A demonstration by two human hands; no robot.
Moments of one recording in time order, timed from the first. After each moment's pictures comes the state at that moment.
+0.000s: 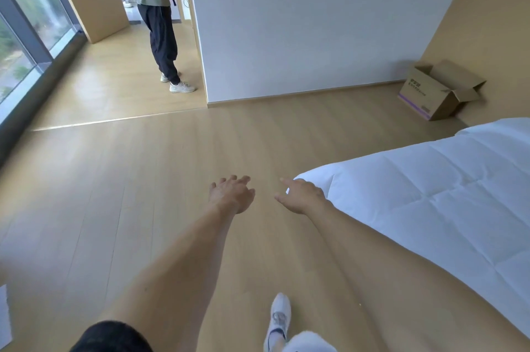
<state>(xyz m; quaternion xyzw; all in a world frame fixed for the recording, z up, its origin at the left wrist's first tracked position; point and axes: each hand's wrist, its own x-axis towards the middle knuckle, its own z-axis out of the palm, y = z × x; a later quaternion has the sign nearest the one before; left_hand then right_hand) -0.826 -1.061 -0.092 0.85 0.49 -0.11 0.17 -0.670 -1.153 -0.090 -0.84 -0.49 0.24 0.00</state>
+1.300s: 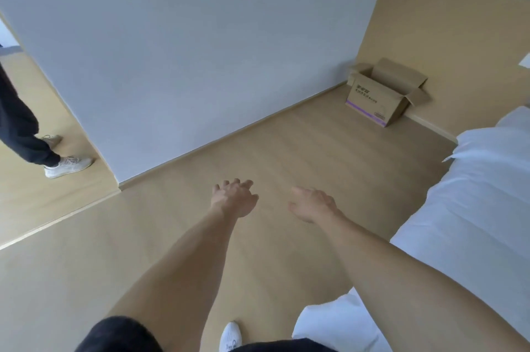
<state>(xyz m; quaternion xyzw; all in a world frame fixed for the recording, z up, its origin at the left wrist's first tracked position) -0.347 -0.449 -0.115 0.93 0.30 -0.16 0.12 -0.237 -0.614 -0.107 -0.93 -0.29 0.22 -0.02</state>
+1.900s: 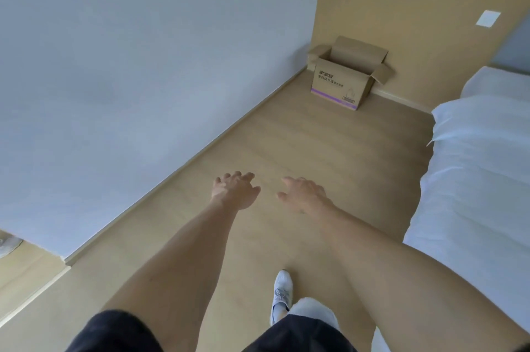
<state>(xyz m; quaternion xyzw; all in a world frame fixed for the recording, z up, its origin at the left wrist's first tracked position) -0.070 -0.343 -0.124 0.96 0.18 -0.19 0.09 -0.002 -0.503 -0.137 -0.95 -0.20 0.24 0.05</state>
